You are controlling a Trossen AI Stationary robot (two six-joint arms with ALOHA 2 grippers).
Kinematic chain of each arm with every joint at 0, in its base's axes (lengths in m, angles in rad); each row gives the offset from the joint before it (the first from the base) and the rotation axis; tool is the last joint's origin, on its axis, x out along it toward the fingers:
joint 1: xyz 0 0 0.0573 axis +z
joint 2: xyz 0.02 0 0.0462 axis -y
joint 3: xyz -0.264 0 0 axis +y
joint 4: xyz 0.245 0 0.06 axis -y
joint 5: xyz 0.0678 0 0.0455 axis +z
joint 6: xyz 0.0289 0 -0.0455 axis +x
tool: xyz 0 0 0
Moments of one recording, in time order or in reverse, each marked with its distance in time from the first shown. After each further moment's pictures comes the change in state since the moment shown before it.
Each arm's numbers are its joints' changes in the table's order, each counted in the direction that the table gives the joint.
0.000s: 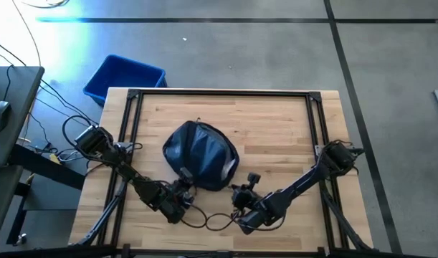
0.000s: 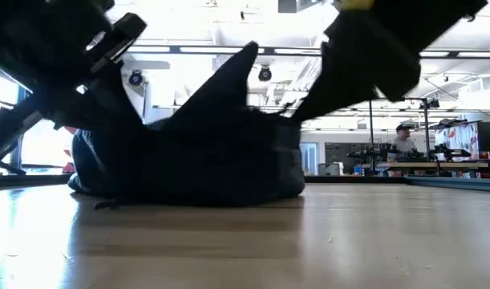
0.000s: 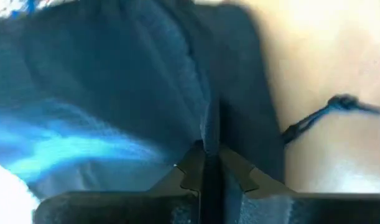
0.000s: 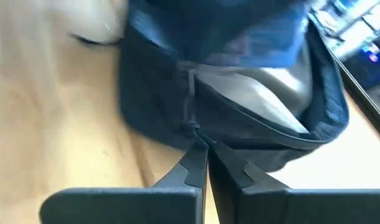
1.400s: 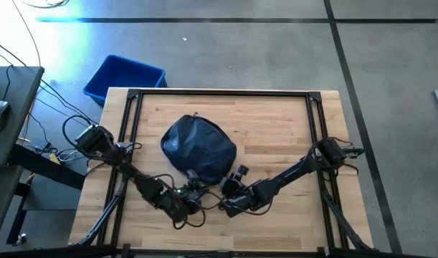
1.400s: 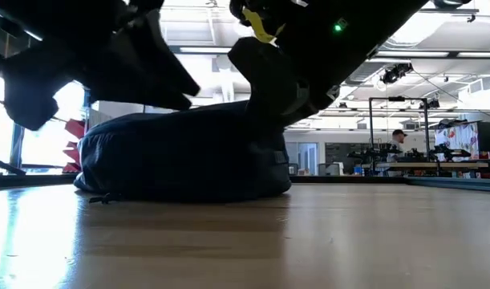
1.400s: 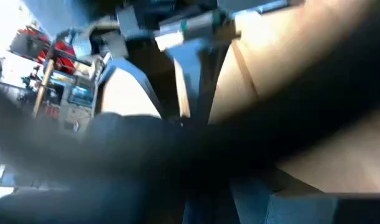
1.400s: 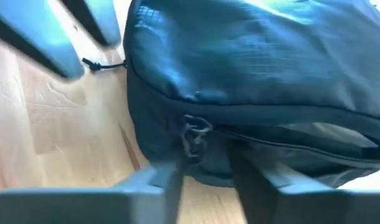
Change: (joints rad) left arm 0.030 0.003 0.000 0.489 -0.055 0.154; right arm -0.141 -0.046 -0.001 0.224 0.107 -0.053
